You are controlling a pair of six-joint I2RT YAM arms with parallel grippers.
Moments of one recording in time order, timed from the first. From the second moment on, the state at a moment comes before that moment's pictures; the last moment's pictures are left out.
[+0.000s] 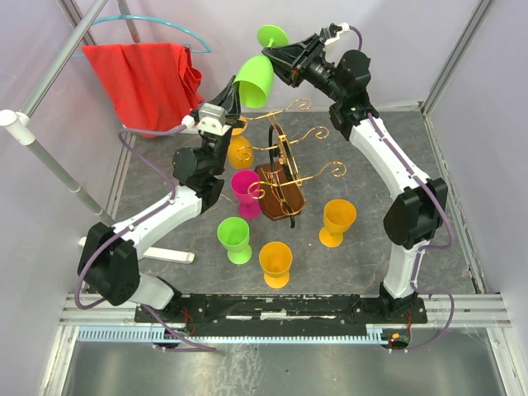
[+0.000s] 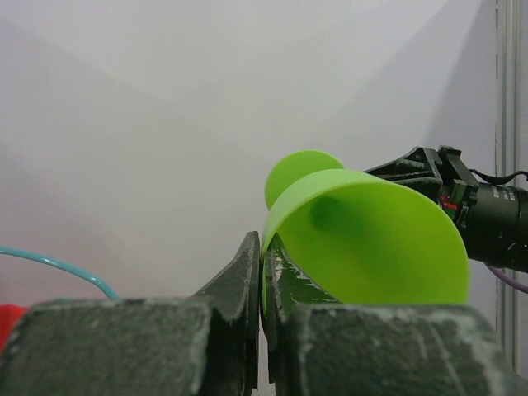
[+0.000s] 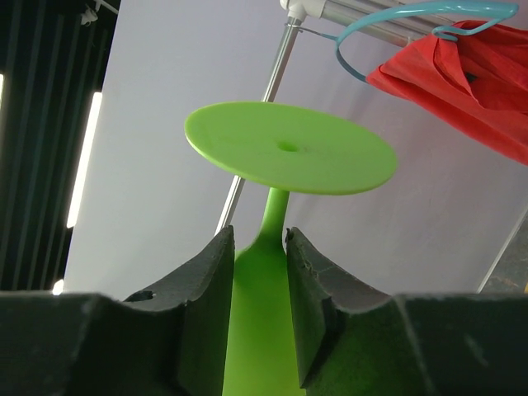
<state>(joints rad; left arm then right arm) -0.60 1.45 1.07 1.18 -0.15 0.26 0.40 1.92 1.93 0.34 -0.52 1.49</state>
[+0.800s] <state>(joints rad) -0.60 1.41 1.03 1.18 -0.12 0.20 0.40 1.93 1.93 0.36 -0.52 1.50</state>
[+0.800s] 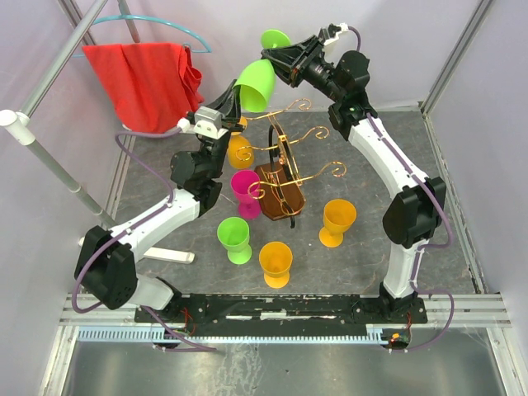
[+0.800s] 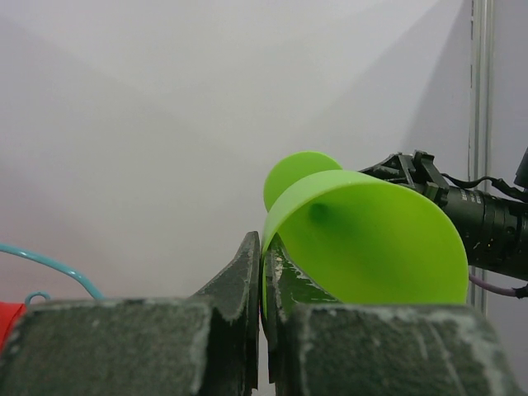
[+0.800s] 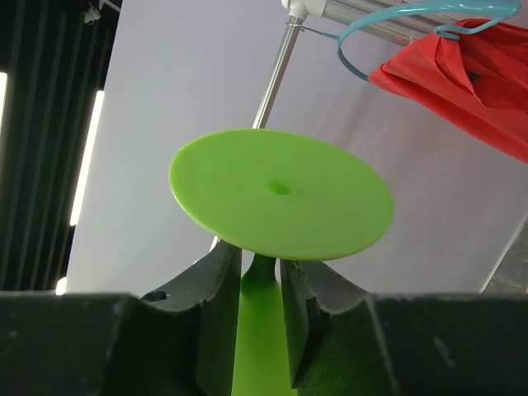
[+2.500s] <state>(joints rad) -0.62 1.18 0.92 0.66 -0.23 0.22 0.13 1.56 1.37 0.02 -0.11 0.04</state>
